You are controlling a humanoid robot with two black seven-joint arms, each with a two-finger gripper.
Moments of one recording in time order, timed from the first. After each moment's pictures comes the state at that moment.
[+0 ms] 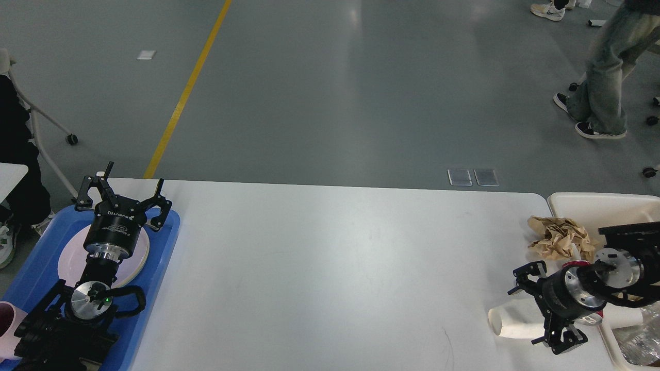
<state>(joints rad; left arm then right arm) -0.43 0.15 -1.50 -0.52 0.24 -0.66 -0.19 1.22 -0.64 -0.82 1.11 0.62 0.16 -0.42</state>
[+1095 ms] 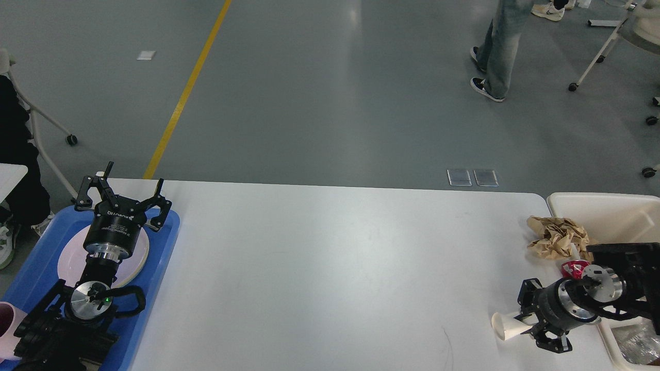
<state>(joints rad) -0.43 0.15 -1.50 -0.52 0.24 -0.66 -0.19 1.05 -0.58 -0.72 0.93 0.58 0.16 -0.43</state>
